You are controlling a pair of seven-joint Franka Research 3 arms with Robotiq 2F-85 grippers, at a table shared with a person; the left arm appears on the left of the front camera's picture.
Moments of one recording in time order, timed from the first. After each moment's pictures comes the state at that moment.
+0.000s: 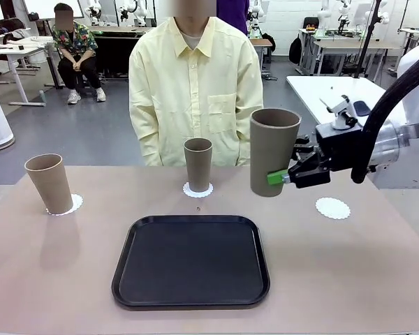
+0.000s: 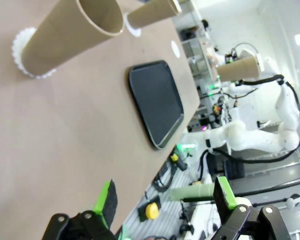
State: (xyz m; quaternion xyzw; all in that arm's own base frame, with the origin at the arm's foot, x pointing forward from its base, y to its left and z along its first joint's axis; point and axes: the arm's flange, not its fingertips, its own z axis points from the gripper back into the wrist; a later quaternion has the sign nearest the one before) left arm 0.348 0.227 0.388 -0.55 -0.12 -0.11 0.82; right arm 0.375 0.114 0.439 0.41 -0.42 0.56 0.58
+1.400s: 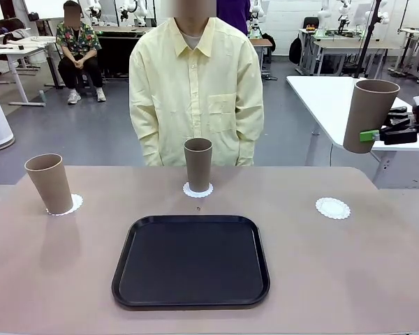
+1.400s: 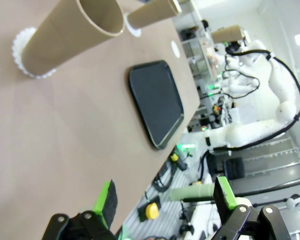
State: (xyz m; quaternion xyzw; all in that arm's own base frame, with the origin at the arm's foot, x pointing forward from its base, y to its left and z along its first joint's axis) left arm 0.348 0.227 0.388 -0.55 -0.12 -0.11 0.82; right arm 0.495 -0.126 0.448 0.33 -0.48 0.47 0.66
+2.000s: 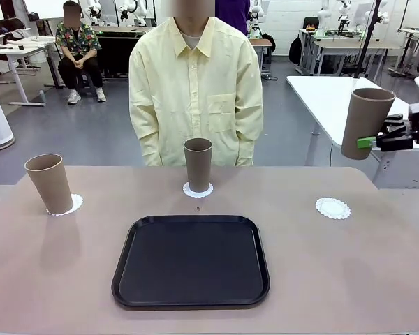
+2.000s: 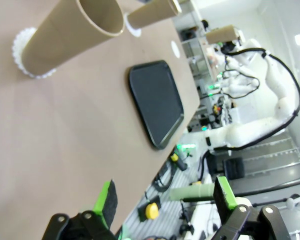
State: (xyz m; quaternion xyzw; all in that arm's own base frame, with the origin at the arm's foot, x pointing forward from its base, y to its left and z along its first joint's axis) left arm 0.348 0.227 0.388 -0.55 -0.12 -0.11 0.82; right arm 0.507 -0.129 0.409 0.34 -0.47 0.47 0.66
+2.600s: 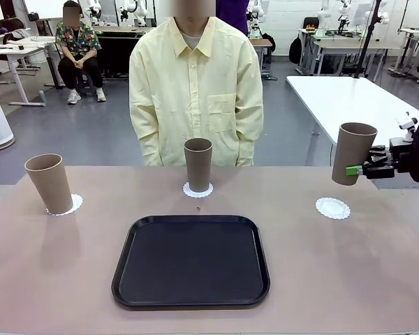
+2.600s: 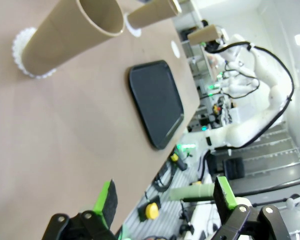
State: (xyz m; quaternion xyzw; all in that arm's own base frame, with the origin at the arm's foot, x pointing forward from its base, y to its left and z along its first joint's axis) left arm 0.348 0.227 0.388 -0.55 -0.12 -0.11 0.82; right arm 0.536 -0.141 0.326 0.36 -0.46 0.46 0.67
